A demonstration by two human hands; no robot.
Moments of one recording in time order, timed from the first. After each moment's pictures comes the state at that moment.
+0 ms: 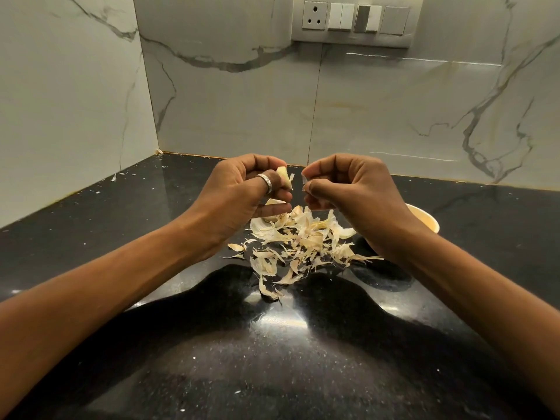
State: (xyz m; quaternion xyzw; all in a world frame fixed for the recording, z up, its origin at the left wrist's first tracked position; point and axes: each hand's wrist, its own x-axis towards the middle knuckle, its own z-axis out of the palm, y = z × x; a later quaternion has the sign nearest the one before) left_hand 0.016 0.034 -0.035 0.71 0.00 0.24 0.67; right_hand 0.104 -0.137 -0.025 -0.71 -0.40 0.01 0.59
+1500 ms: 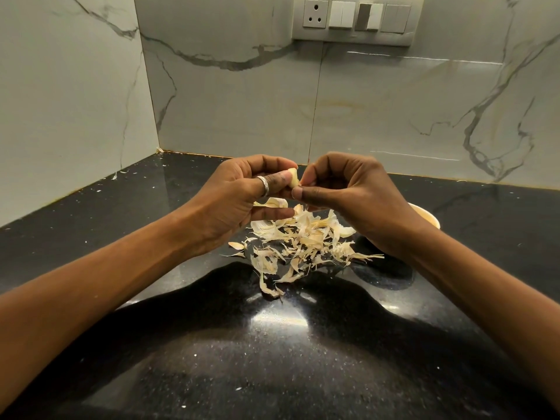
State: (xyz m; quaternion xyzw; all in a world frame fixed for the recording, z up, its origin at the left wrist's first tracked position) left_hand 0.018 0.039 -0.033 0.67 -0.05 0.16 0.72; right_hand 0.105 -0.140 -0.020 -0.70 -0.48 0.03 0.53
